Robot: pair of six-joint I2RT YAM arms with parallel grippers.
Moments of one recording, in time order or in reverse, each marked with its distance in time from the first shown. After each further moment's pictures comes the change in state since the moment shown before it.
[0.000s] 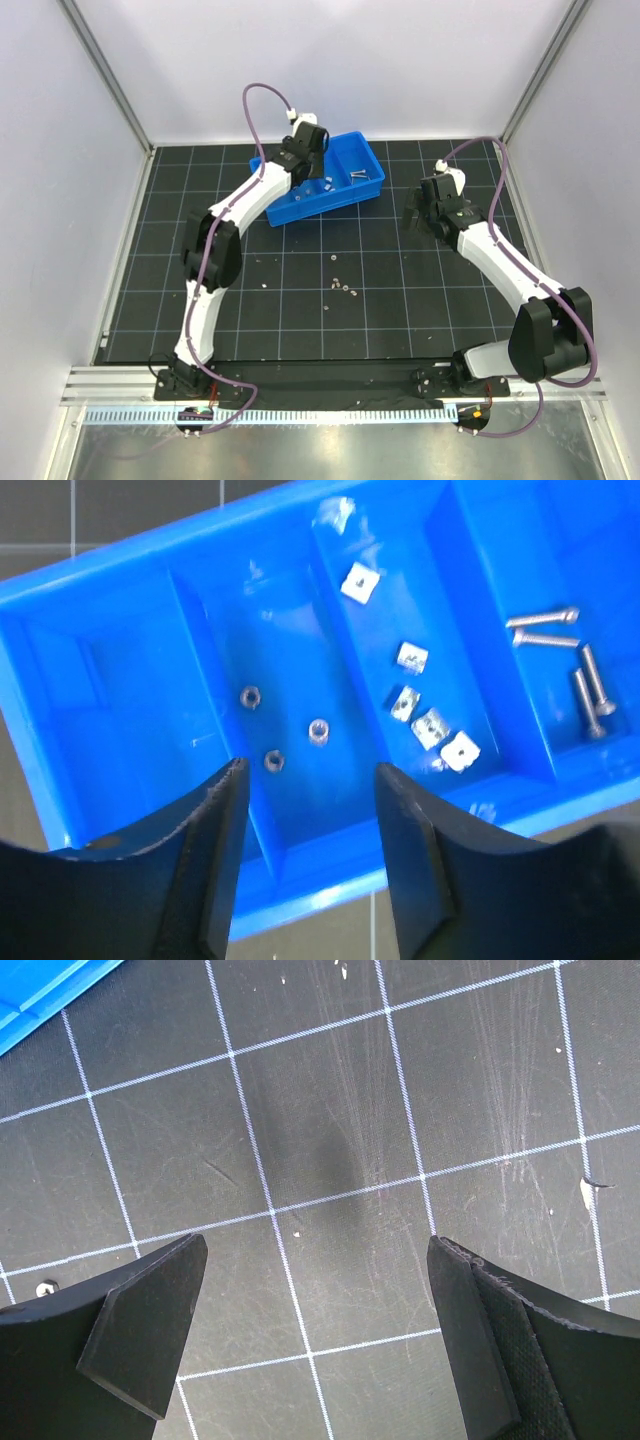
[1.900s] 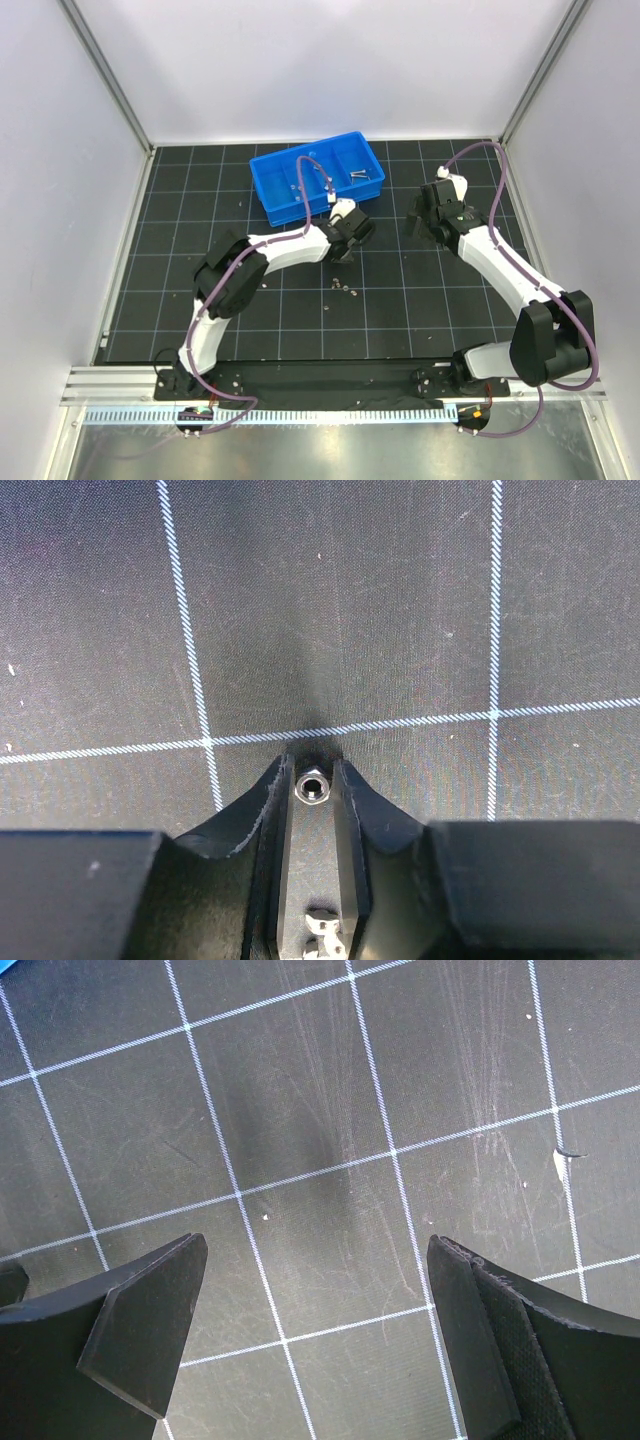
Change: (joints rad) left arm -0.349 -0.109 -0.522 0.032 -0.049 -0.325; right arm 0.000 -0.020 -0.037 -0.032 0.037 0.003
